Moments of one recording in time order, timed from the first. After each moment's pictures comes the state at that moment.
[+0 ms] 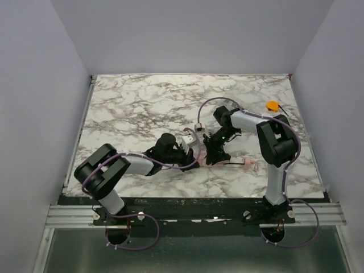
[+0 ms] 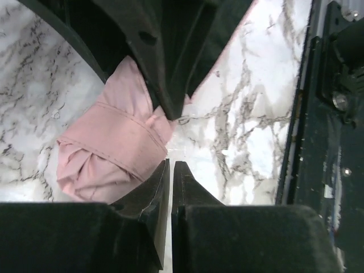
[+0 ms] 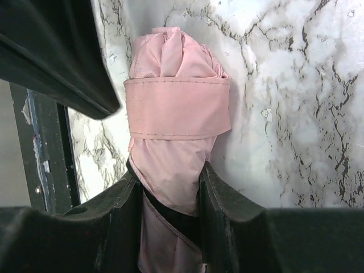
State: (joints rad) left arm -0.74 1.66 0.56 0.62 0.62 -0.18; right arm 0.44 2.04 1.31 -0.92 -0.87 -0.88
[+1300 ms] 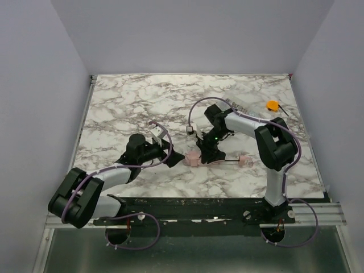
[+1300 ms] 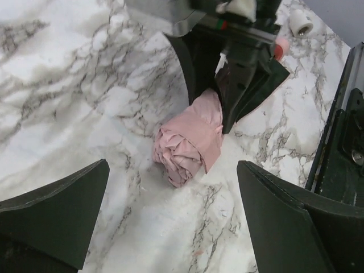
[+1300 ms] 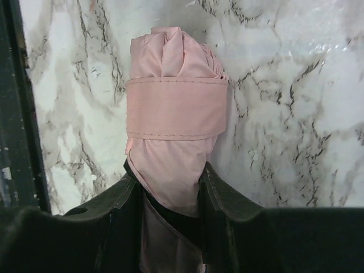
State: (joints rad) left arm -0.47 1.25 0.32 0.69 0.59 -0.24; right arm 0.53 2.01 1.34 -0.86 -0.76 -0.86
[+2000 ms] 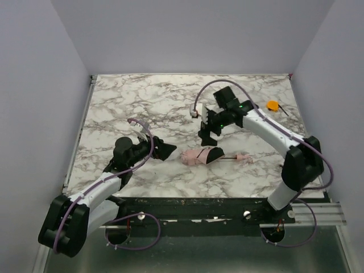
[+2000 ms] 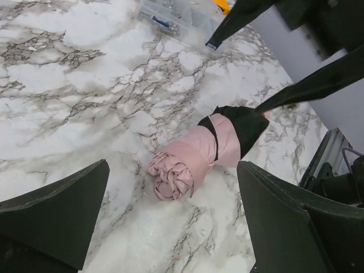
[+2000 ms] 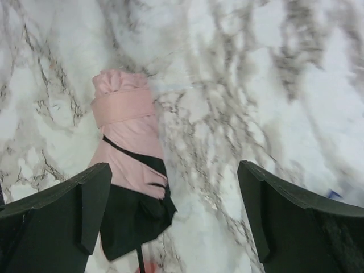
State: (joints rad) left arm -0.37 1.01 0.28 0.59 0.48 -0.51; right arm 0.56 1.75 1.38 -0.74 -0.56 -0.82
